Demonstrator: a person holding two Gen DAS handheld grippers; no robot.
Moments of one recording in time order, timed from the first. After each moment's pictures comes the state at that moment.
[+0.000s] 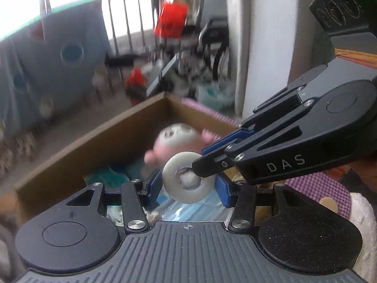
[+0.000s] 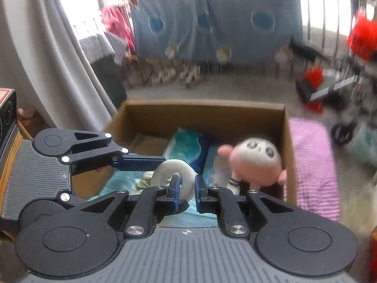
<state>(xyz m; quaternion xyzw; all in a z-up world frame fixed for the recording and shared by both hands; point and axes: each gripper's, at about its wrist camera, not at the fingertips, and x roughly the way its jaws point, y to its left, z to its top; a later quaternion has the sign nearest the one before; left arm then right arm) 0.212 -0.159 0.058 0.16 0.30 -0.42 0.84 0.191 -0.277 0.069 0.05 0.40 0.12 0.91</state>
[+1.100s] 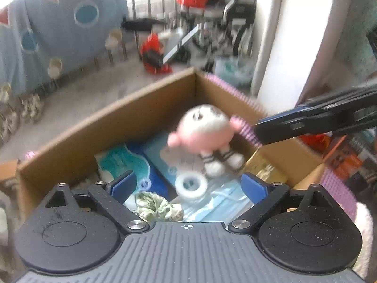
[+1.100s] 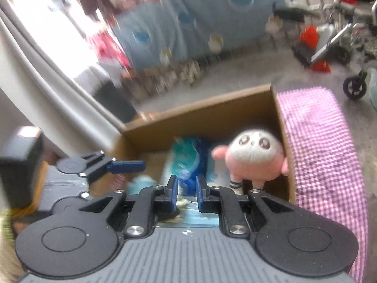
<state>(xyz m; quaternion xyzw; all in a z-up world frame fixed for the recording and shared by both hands) 0.254 -0.153 0.055 0.15 0.39 -0.37 0.83 0.171 -0.344 0.076 0.22 0.37 0.14 0.89</state>
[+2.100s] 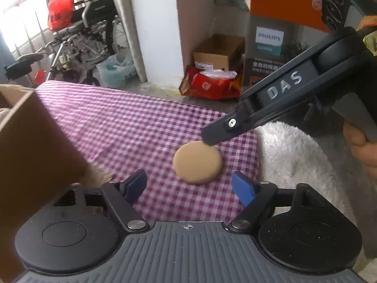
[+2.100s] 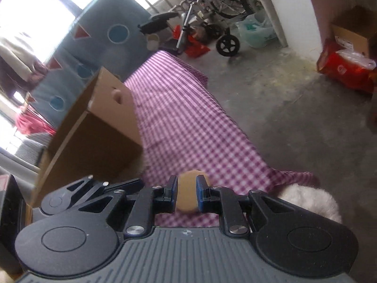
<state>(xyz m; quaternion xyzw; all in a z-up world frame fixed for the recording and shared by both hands) 0.046 -0.296 -0.070 0.27 0.30 -0.56 0.72 -0.077 -0.437 -0.074 0.36 0.34 -0.11 0.86</state>
